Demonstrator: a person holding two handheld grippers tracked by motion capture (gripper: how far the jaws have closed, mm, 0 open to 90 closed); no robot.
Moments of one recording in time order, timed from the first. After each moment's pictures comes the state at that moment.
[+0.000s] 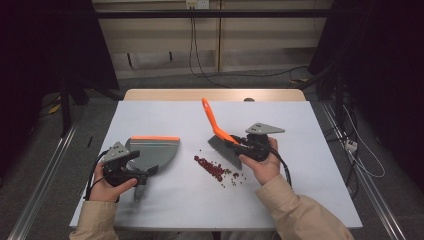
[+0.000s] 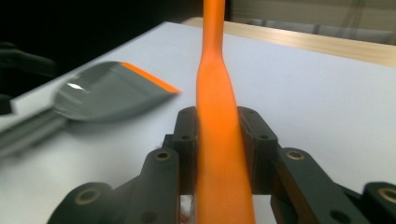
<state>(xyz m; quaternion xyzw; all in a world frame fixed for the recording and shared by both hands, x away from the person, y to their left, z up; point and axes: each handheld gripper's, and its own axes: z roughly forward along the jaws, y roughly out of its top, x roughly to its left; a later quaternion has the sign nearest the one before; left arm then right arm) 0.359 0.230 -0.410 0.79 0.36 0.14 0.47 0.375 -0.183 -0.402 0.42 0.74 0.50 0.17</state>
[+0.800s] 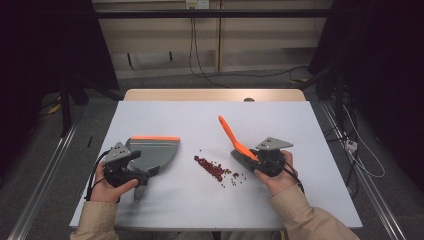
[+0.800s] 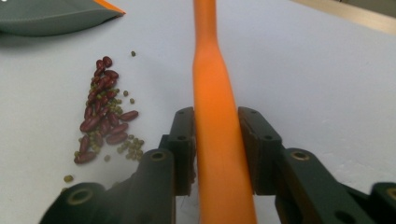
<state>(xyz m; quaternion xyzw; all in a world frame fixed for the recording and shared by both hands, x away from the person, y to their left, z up) 0.357 0.227 -0.408 0.79 0.36 0.14 0.47 0.345 -0.205 -0.415 0.44 0.78 0.39 0.21</state>
